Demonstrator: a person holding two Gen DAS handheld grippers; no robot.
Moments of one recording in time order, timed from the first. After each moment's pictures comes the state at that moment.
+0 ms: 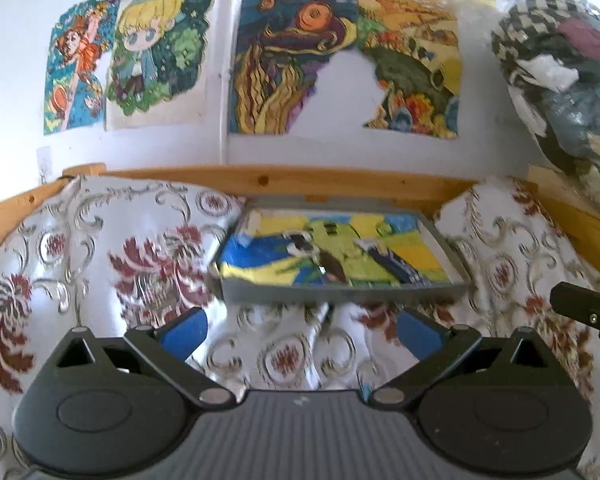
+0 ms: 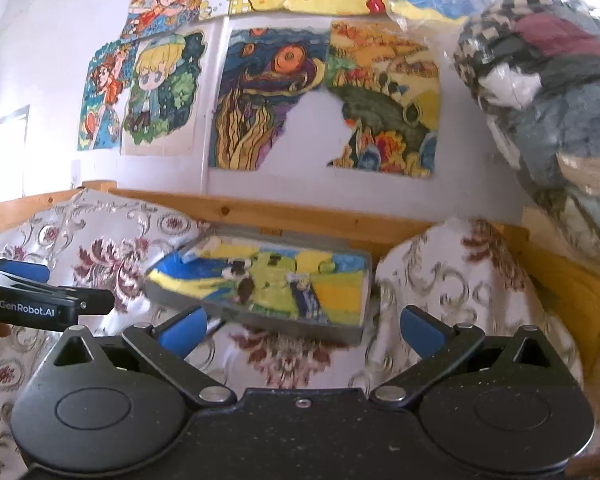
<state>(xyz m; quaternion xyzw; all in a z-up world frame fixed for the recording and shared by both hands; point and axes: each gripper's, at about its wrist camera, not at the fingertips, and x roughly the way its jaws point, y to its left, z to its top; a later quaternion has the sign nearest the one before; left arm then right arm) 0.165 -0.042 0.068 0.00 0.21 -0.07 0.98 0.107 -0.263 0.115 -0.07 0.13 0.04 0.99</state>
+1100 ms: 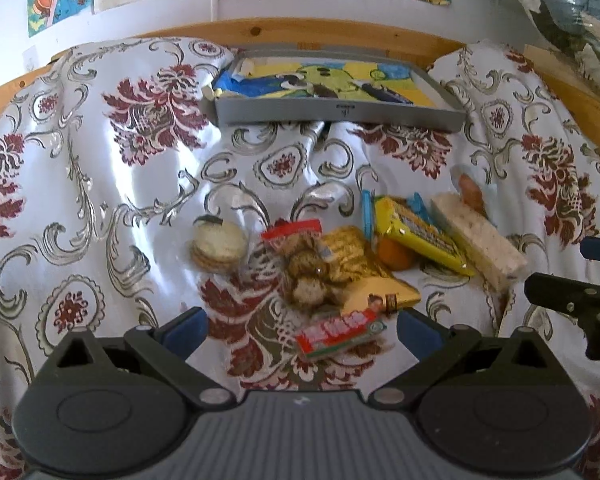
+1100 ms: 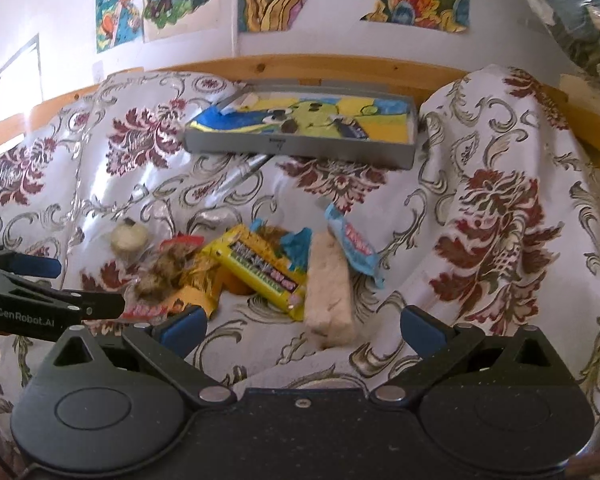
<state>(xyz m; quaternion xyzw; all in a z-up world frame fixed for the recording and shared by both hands) 0.116 -0.033 -0.022 0.02 0.37 -0.09 0.92 0.080 -0.250 0.028 -0.05 0.31 0.08 0.95</state>
